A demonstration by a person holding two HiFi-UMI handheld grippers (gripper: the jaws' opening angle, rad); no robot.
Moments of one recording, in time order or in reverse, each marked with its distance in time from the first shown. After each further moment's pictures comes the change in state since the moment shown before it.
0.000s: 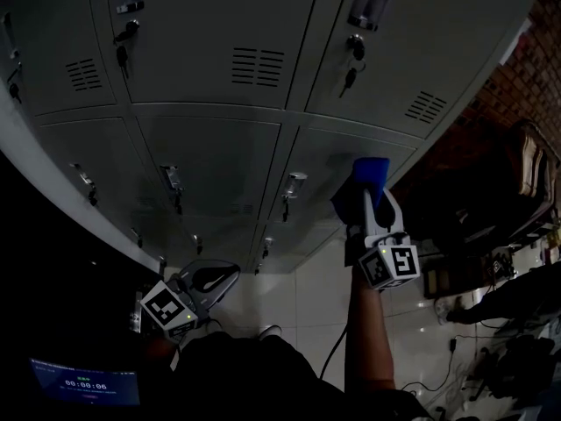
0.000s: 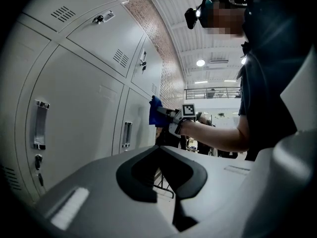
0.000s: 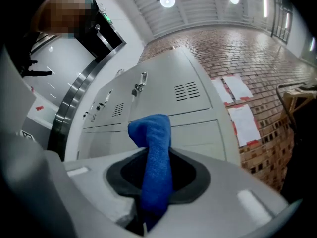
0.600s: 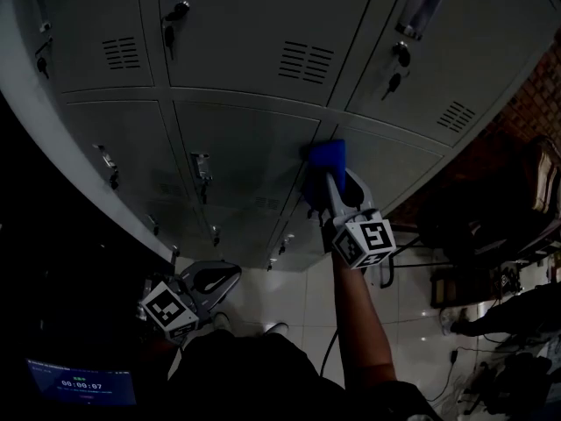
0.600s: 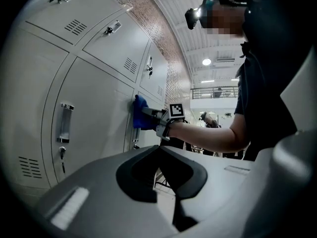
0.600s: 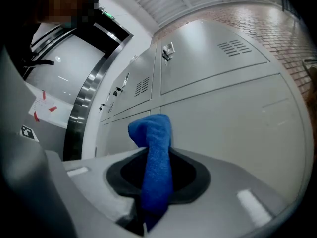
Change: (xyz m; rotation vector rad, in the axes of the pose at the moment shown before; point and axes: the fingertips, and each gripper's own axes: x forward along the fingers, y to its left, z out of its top) left arm -0.051 0.004 -0.006 -0.021 0.000 0.078; right arm 0.074 0.107 -0.056 0.040 0.102 0.217
